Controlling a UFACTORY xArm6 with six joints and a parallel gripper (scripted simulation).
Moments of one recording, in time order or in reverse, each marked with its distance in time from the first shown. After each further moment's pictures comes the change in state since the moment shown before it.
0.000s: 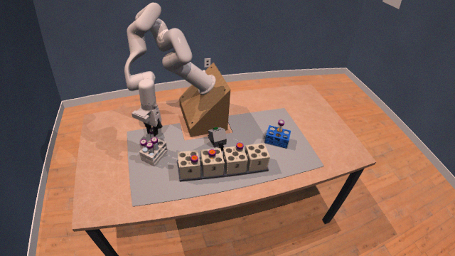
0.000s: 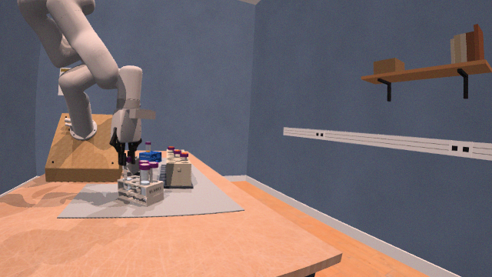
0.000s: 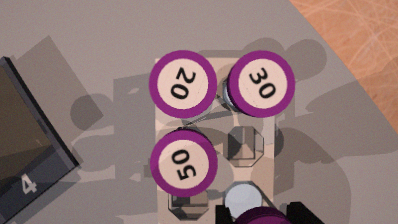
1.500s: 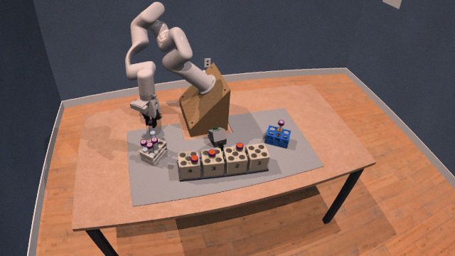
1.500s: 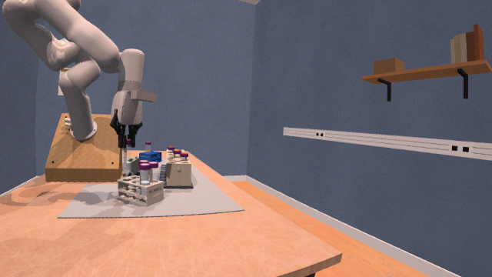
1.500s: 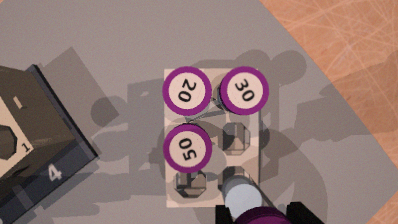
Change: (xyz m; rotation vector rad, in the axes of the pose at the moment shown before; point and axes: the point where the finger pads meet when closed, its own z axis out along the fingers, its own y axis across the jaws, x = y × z) arm 0.000 0.000 -0.054 0.001 0.000 0.000
